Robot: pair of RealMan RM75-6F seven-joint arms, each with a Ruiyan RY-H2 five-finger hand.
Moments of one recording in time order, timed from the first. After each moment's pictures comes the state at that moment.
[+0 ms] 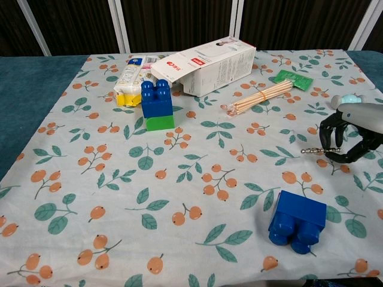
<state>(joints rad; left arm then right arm) -0.09 -1.07 -0.03 -1.63 1.46 1.44 -0.03 0.53 -1.47 0.13 -1.41 -1.18 0.94 -0.17</state>
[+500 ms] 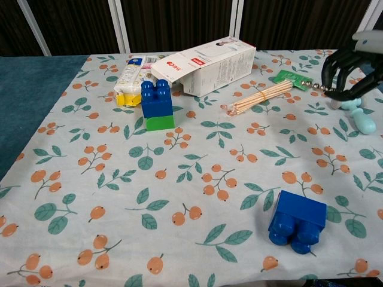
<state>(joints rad) -0.09 -1.07 -0.03 -1.63 1.46 1.44 -0.03 0.58 -1.25 0.28 -1.65 -1.09 0.91 -0.07</state>
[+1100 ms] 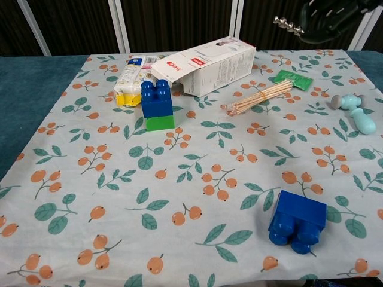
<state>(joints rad) -0.09 -1.07 -0.04 -1.63 1.46 1.44 -0.03 0.73 -1.09 0.39 -1.88 -0.82 0.84 -0.14</state>
